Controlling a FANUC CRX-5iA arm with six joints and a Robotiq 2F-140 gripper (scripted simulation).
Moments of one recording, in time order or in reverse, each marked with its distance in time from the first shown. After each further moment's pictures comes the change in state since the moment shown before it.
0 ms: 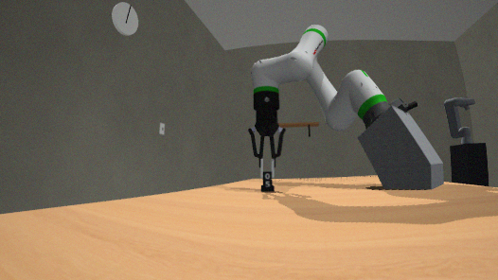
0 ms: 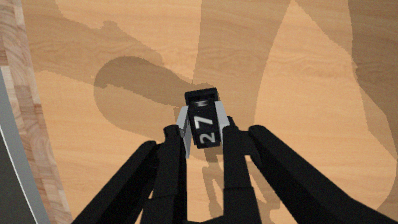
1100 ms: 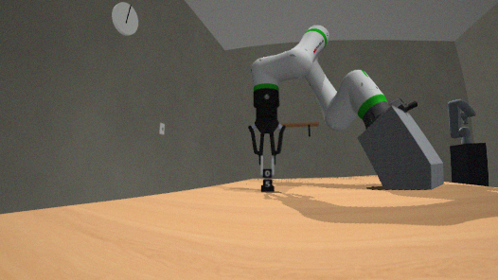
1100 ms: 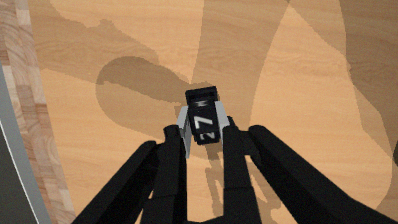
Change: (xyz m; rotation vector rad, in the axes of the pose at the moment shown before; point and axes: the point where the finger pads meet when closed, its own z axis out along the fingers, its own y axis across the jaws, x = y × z) arm 0.000 0.000 -0.010 0.000 0.000 0.000
